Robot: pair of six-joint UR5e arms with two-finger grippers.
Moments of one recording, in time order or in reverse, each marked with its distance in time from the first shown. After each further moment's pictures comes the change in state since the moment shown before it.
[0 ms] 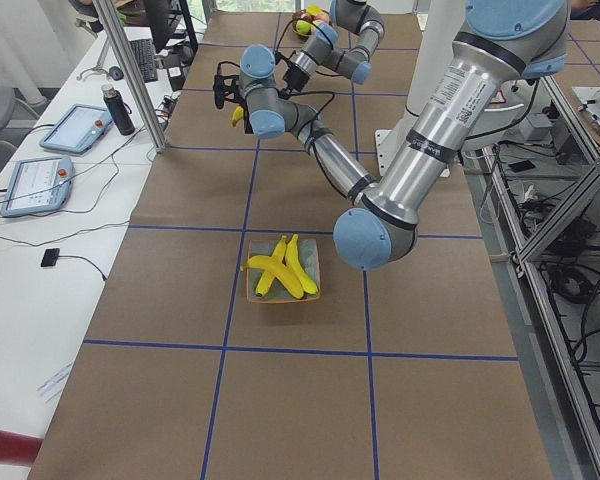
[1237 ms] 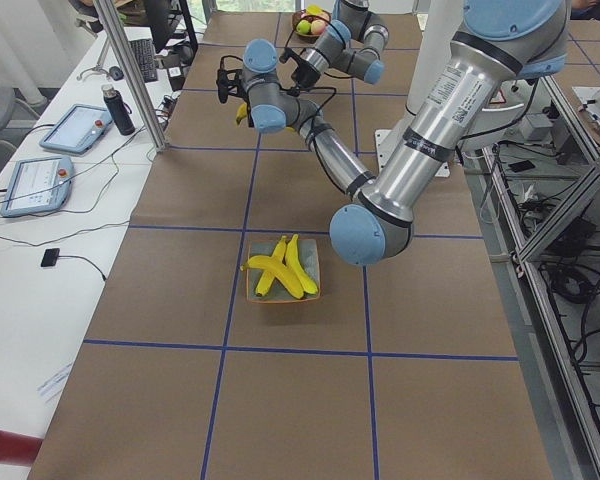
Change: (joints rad) left arm 0.019 -0.017 -0.006 -0.003 0.000 -0.027; right arm -0.052 0.084 -0.002 0.000 -0.069 0.001
